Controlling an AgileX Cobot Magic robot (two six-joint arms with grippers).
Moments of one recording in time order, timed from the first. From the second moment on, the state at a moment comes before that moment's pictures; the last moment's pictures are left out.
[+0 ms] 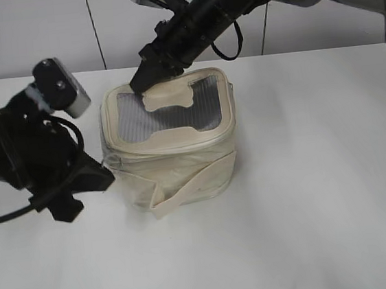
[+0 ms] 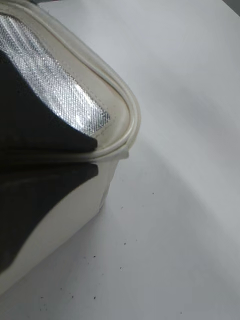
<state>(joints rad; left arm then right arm) -0.45 1.49 -0.76 -0.77 0.56 1.30 0.47 2.42 -2.13 0.86 1.04 -0.74</state>
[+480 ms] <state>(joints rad) -0.79 1.50 -0.72 -0.91 0.21 1.30 0.47 2.42 -2.13 0.85 1.03 -0.72</state>
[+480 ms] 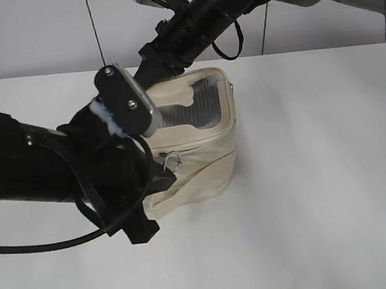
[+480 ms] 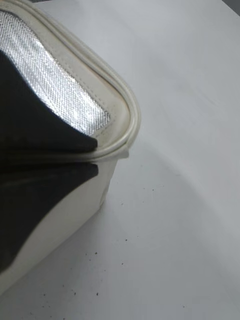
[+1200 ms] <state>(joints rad) -0.56 1.40 -0.72 -1.00 0.45 1.22 0.29 2.31 -2.13 0.76 1.07 -0.57</state>
